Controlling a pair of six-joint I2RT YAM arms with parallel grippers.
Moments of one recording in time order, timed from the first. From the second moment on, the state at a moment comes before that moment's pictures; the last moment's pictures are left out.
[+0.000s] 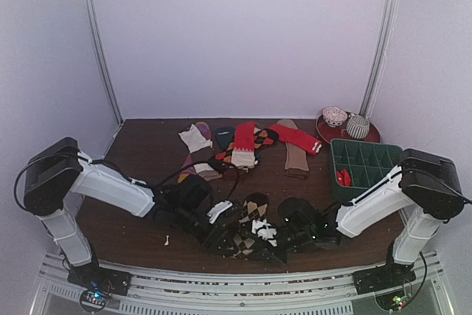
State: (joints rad) left arm -1.01 1.74 0.77 0.06 0.59 -0.35; right arm 1.13 1.71 0.57 0.43 -0.36 -0.08
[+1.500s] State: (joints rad) left arm -1.21 1.80 0.65 0.54 0.18 0.08; right arm 0.79 1.94 0.75 0.18 -1.05 0.39
